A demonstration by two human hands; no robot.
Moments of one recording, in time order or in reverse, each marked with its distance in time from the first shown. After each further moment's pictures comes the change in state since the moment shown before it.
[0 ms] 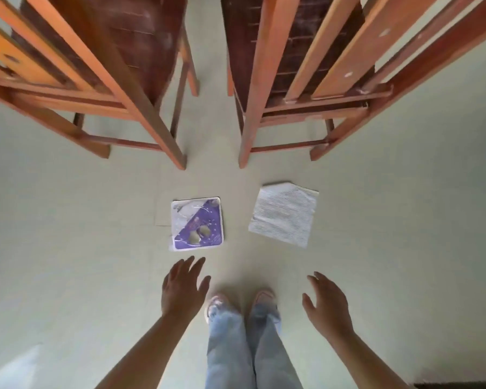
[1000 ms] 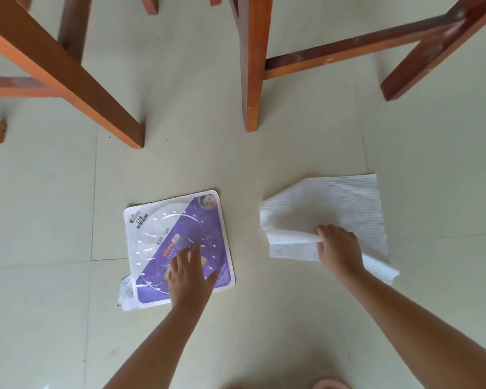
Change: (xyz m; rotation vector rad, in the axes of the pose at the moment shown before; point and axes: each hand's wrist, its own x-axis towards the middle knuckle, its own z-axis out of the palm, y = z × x) left_hand 0.286 -0.121 0.318 -0.040 0.225 -0.061; right_hand 0.299 0.080 0.338 0.010 0.118 -0.019
